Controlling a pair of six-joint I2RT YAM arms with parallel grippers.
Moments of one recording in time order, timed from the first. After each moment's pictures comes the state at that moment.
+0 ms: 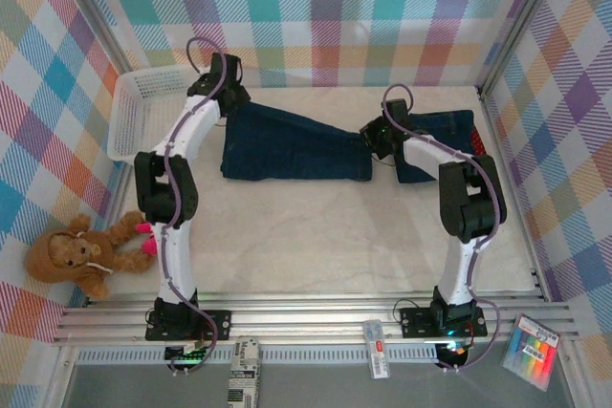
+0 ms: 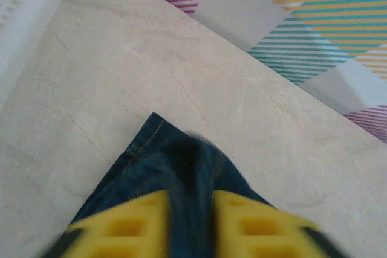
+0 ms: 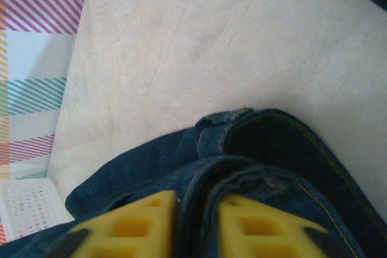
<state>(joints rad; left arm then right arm) -0.17 2.18 2.05 -0.69 -0.19 -0.68 0.25 1.96 1.33 -0.13 -0.16 1.18</state>
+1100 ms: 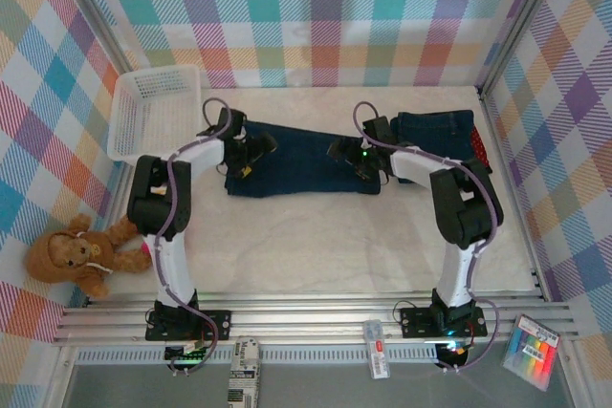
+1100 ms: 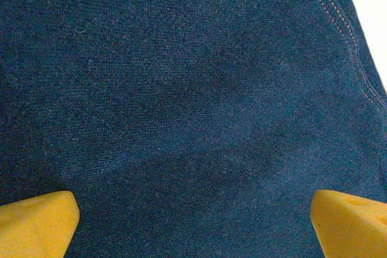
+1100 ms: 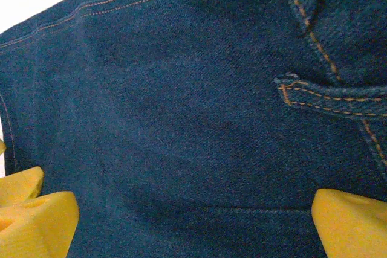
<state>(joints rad) -0.21 1.97 1.31 -0.38 0.28 -0.84 0.37 1.89 1.18 -0.19 -0.30 0.79</state>
